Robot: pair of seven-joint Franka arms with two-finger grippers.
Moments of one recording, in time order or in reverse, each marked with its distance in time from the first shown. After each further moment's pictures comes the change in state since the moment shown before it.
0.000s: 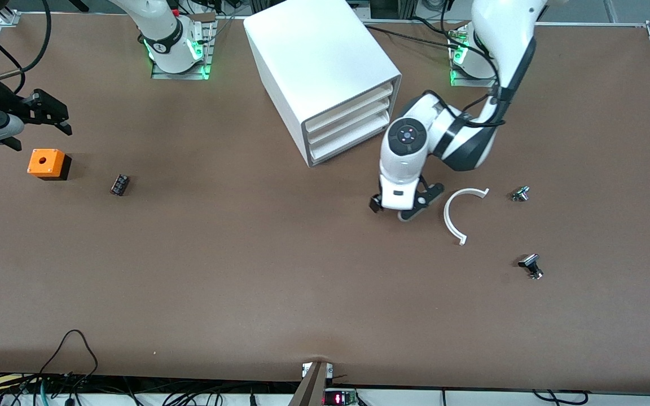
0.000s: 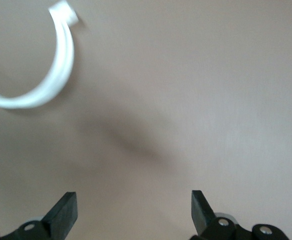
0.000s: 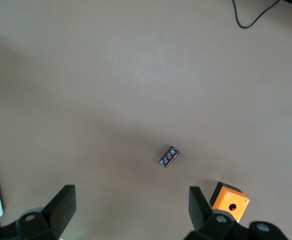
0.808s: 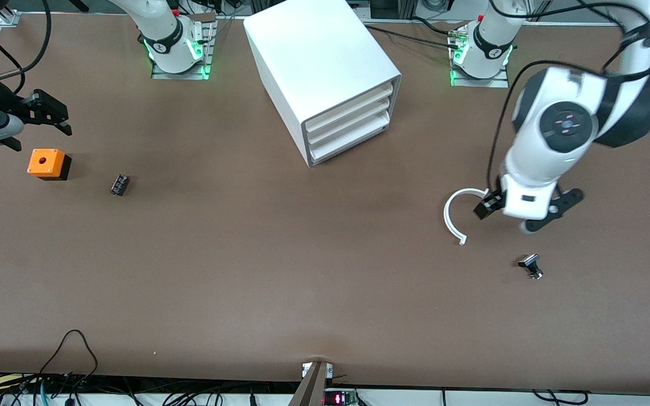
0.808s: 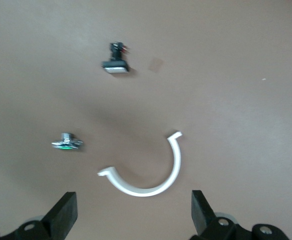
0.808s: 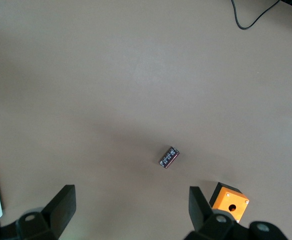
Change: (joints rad) left arm 0.290 -0.250 0.021 0.019 0.007 -0.291 0.508; right arm 0.000 0.000 0.000 0.000 0.000 0.003 0.000
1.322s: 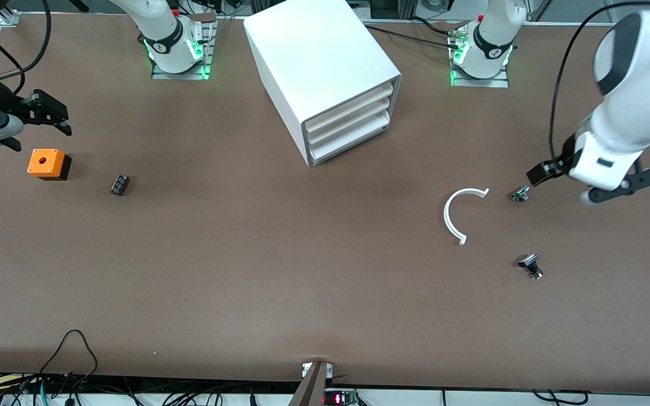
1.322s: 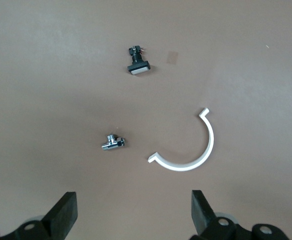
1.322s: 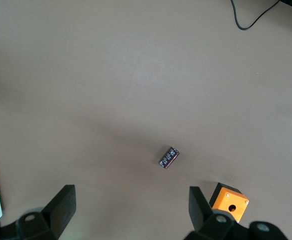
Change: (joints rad) left arm 0.128 -0.160 0.004 0.014 -0.087 -0.169 0.442; right arm 0.000 0.000 0.000 0.000 0.000 0.001 0.000
